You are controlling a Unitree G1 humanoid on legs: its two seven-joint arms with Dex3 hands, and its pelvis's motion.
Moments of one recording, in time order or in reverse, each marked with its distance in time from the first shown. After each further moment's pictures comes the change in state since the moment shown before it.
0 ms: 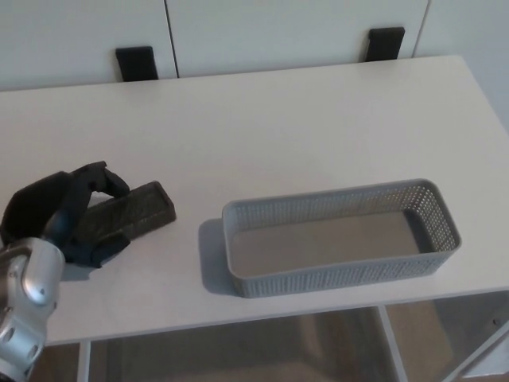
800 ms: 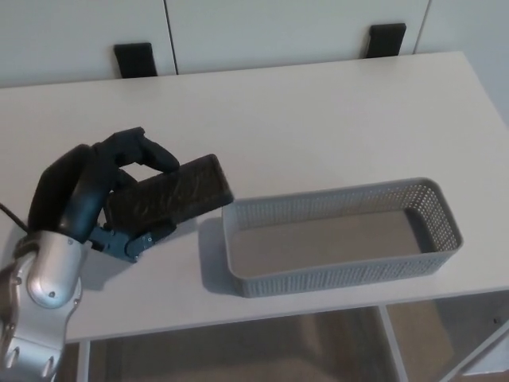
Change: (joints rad) left_arm 0.089 -0.089 0.070 -0.412 -0.114 0.041 -0.096; right_arm 0.000 -0.001 0.002 -0.007 -0.003 -0.008 -0.001
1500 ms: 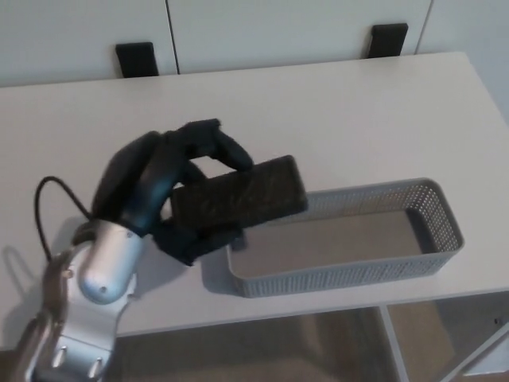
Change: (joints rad) left_arm -0.055 -0.092 -0.175 -0.148 0.032 0.098 -0.066; right_arm -0.001 -0.002 0.000 -0.009 -0.004 0.000 0.000
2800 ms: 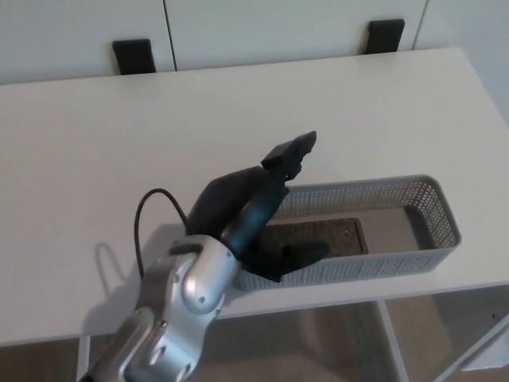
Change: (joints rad) left_arm -0.052 -0.060 -0.223 0.052 0.134 0.097 0.002; right_arm 0.019 -0.030 0.012 -0.124 -0.023 0.046 0.004
